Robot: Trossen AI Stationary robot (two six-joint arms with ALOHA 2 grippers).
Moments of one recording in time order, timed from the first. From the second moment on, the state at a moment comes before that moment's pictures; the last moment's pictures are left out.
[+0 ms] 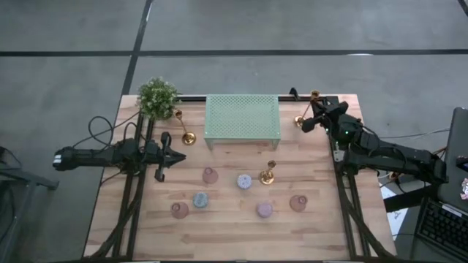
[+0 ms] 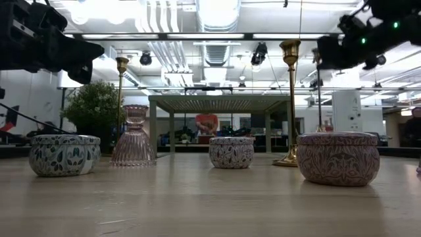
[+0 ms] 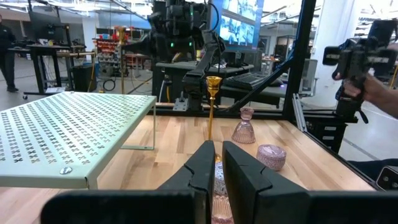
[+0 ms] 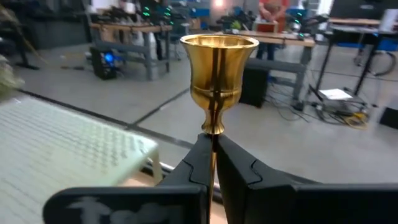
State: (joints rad) left arm 0.00 0.11 0.01 0.12 0.02 -0.06; right arm -0.39 0.52 0.35 0.06 0.70 0.08
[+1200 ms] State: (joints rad) left arm 0.00 0.11 0.01 0.12 0.02 -0.06; right arm -0.47 0.97 0.85 0.14 0.35 0.00
